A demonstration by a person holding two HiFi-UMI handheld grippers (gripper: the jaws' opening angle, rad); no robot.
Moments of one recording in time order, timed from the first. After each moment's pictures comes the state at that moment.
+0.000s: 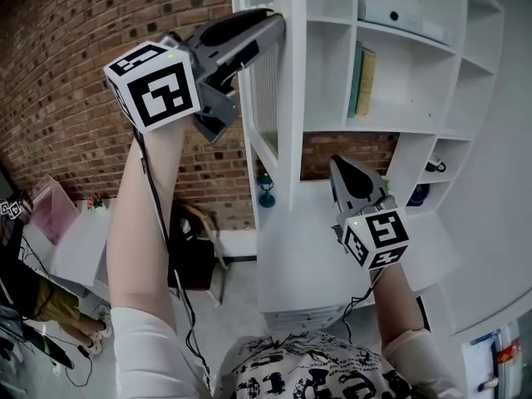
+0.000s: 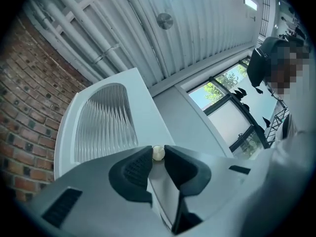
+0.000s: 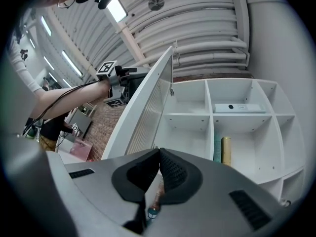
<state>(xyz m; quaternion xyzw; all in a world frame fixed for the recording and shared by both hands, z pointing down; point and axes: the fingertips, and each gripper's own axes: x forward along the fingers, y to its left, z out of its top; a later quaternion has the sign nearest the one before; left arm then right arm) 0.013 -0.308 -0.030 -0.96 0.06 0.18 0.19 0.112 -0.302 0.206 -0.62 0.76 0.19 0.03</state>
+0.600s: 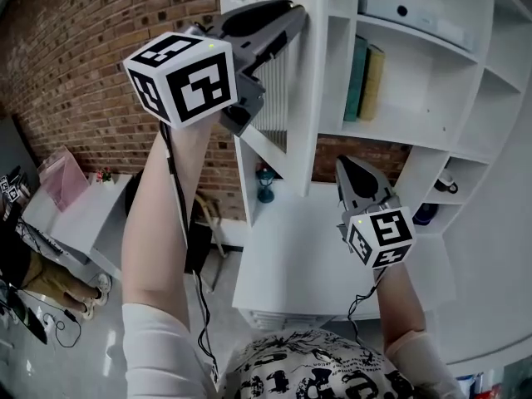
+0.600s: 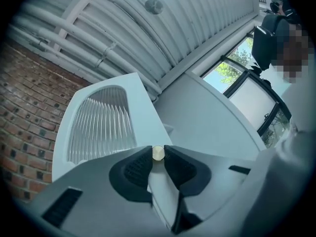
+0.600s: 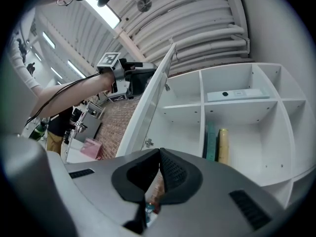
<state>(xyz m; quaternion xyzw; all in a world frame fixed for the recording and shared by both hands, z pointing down) 0.132 -0.327 -0.035 -0.94 0.18 0.17 0.22 0.219 -0.330 0.213 -0.57 0.80 0.18 0.02</state>
